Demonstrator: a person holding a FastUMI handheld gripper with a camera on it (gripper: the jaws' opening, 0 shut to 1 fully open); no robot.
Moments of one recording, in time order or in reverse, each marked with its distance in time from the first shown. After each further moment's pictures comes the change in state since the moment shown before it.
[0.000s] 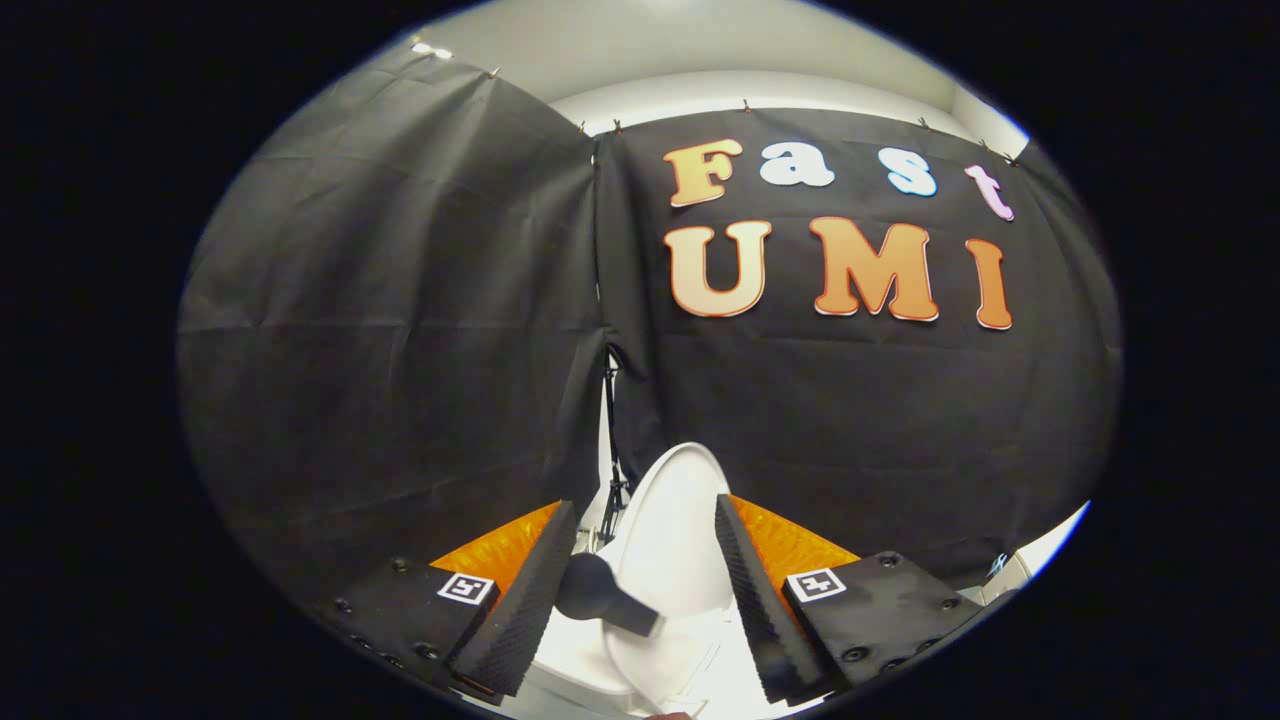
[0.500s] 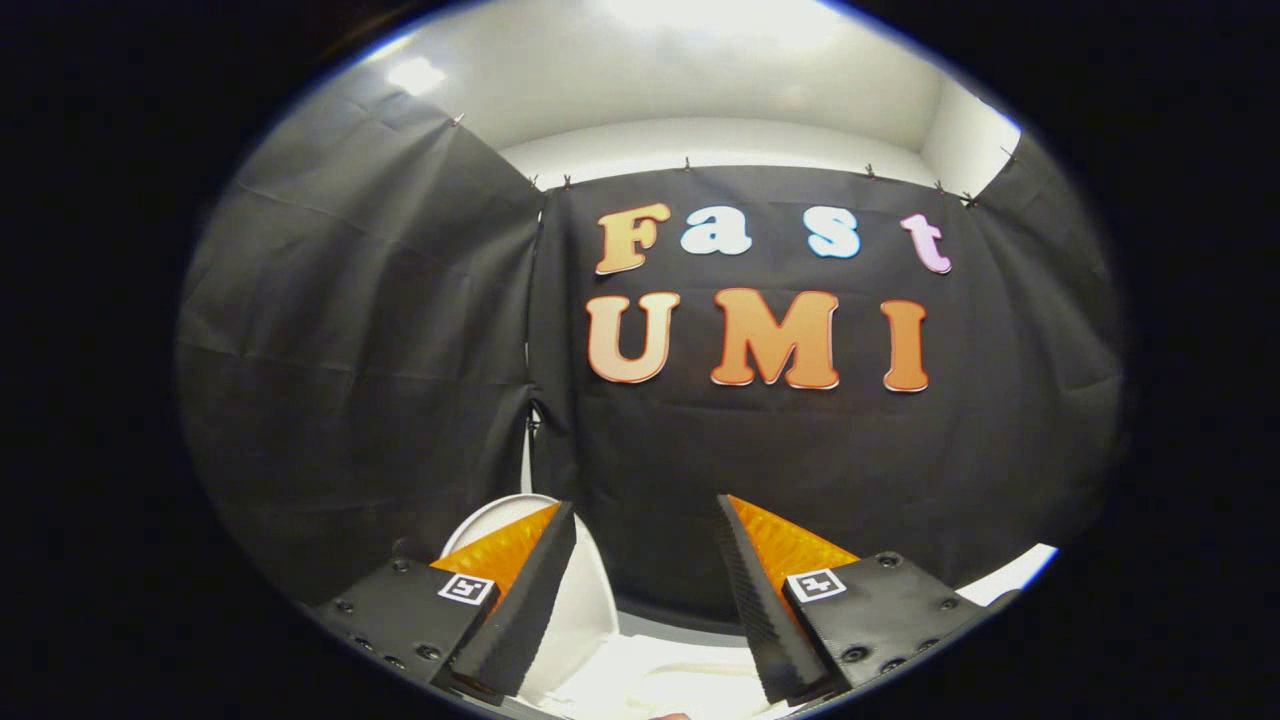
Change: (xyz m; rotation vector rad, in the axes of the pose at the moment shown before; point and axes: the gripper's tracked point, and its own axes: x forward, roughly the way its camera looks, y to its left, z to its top) arm -0.120 -0.178 0.075 -0.069 -0.152 -0.132
